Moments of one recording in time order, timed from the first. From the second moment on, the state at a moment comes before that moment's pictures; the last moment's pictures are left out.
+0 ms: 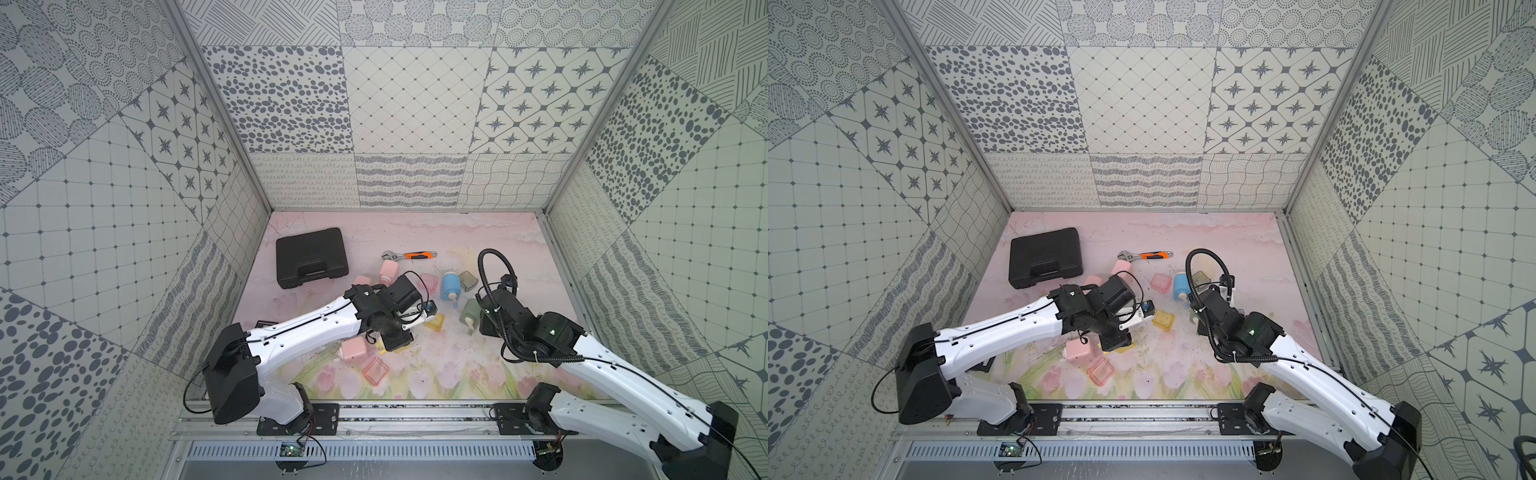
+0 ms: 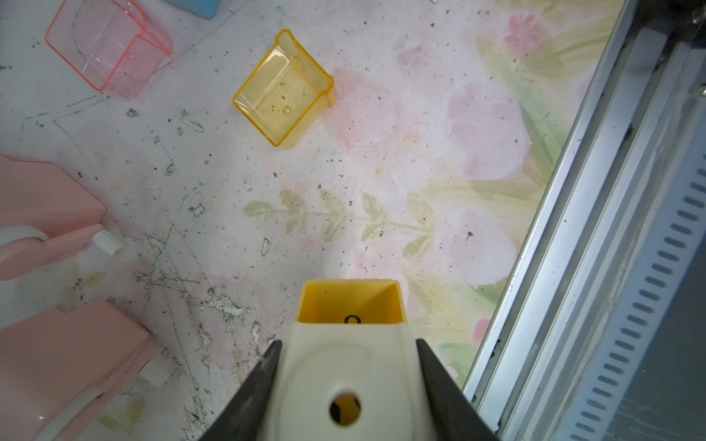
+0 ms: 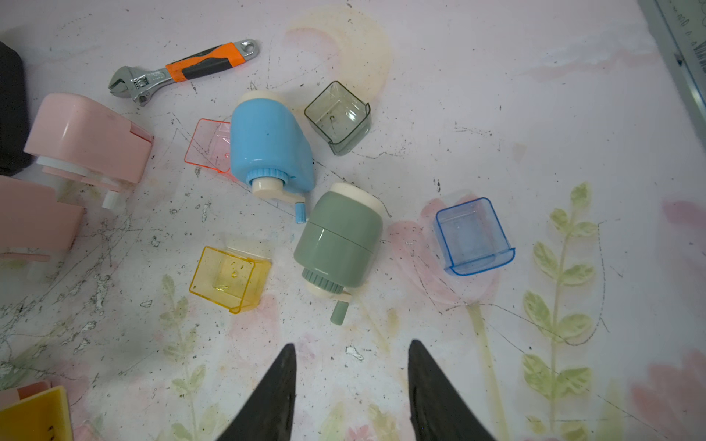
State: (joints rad) left arm -0.97 1.43 1.14 -0.91 0.07 0.27; right arm 0.81 0.93 0.84 -0.92 0.48 0.83
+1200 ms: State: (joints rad) left arm -0.80 1.88 1.38 -0.91 -0.01 0.71; right arm 0.81 1.08 0.85 -0.82 0.40 0.82
